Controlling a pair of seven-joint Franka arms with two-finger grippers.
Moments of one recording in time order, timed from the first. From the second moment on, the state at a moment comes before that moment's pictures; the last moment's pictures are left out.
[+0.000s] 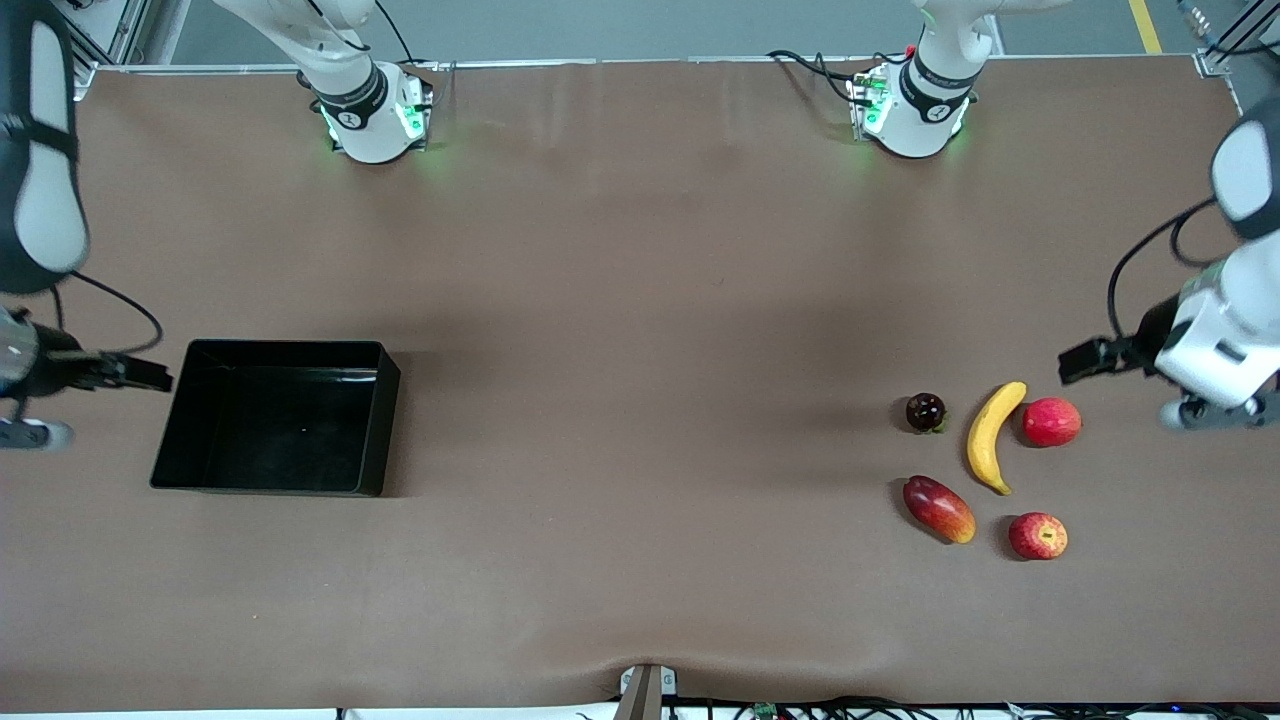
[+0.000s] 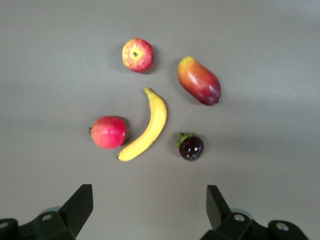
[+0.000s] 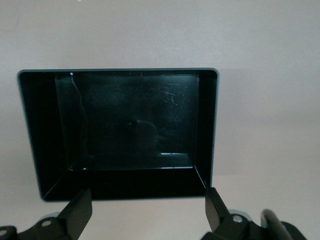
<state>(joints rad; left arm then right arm) 0.02 0.28 -0.04 -1.52 0.05 1.79 -0.13 -0.22 0.37 0.09 -1.51 -0.08 1.75 -0.08</state>
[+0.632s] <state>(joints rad) 0.08 0.54 -0.04 -1.51 0.12 2.11 -0.06 -0.37 0.55 0.08 -1.52 -0.10 1.89 -0.23</state>
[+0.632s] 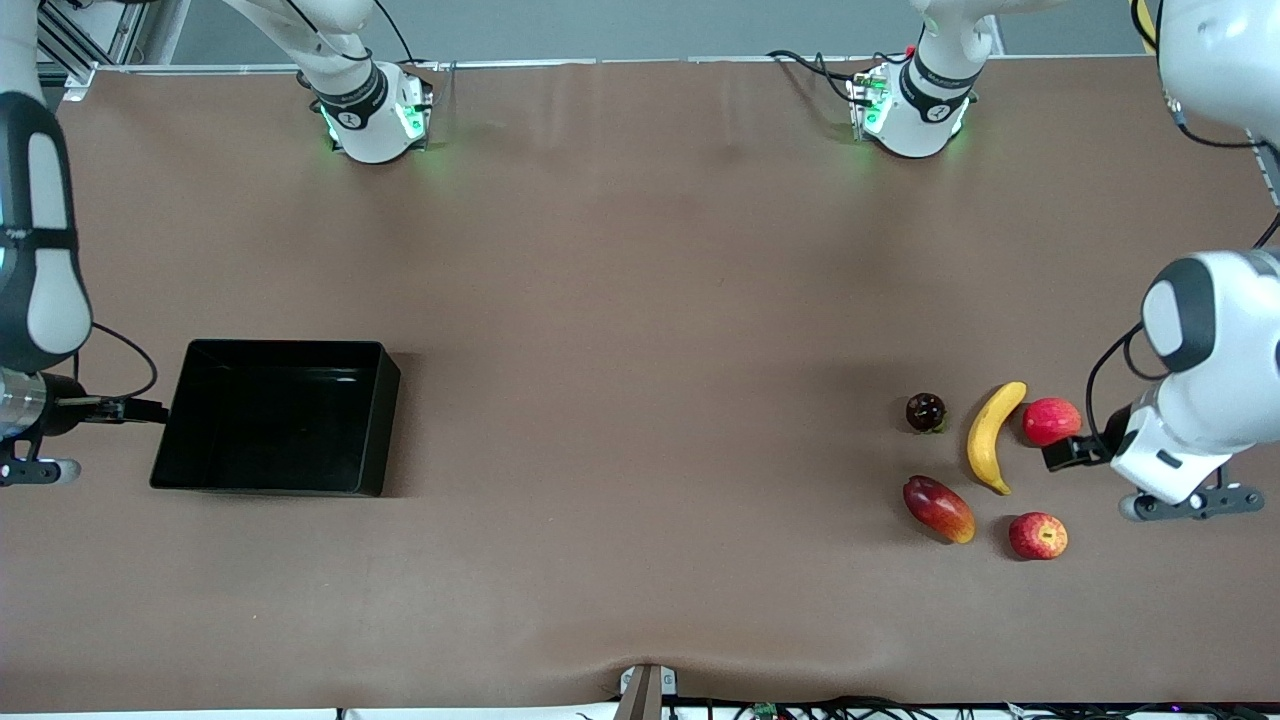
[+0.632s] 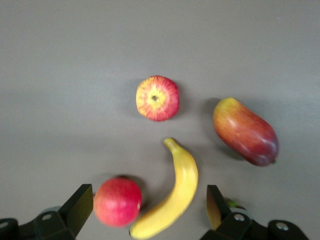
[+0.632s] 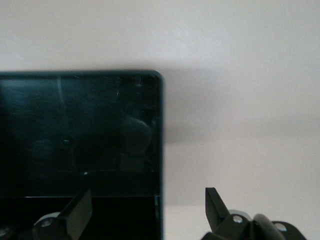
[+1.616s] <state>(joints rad) 0.10 0.82 -0.05 -1.38 0.12 2.42 0.10 -0.40 0.65 0.09 -1.53 -0.10 1.90 -0.25</state>
